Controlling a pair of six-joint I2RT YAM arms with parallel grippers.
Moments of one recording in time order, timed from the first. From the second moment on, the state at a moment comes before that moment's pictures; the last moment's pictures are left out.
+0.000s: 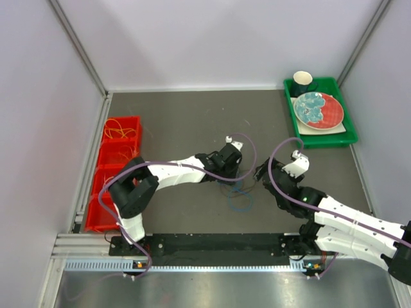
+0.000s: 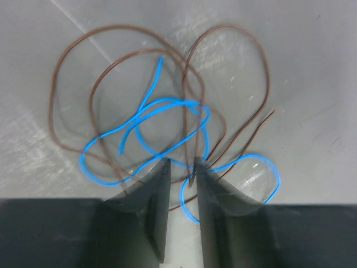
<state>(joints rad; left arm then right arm) -0.96 1.80 1.15 -0.29 -0.06 -0.55 0.91 0.83 0.50 -0.40 0.79 1.12</state>
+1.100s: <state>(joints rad) -0.96 1.26 1.60 -0.70 -0.44 -0.52 0.91 0.83 0.50 -0.39 0.79 1.12</state>
